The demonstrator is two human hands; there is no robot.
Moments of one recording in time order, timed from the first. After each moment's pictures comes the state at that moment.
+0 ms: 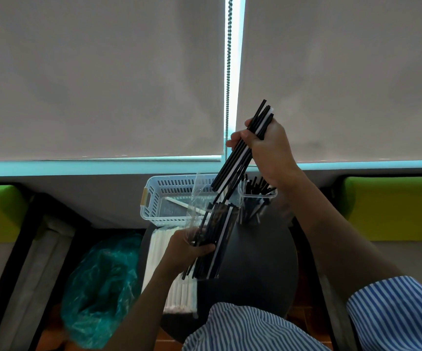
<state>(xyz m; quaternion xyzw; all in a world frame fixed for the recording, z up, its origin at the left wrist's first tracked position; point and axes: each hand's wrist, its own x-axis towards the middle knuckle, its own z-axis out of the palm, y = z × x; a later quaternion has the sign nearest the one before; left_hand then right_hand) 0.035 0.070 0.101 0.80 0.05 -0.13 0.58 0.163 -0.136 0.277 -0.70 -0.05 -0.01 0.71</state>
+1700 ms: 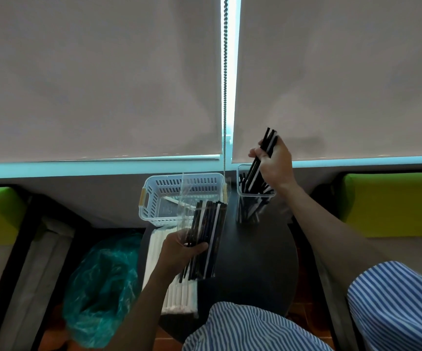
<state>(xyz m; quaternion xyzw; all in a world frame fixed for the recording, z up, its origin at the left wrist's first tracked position) 0.031 0.077 0.094 0.79 0.13 -0.12 0.59 0.200 -0.170 0.183 -0.81 0.01 -0.09 0.58</state>
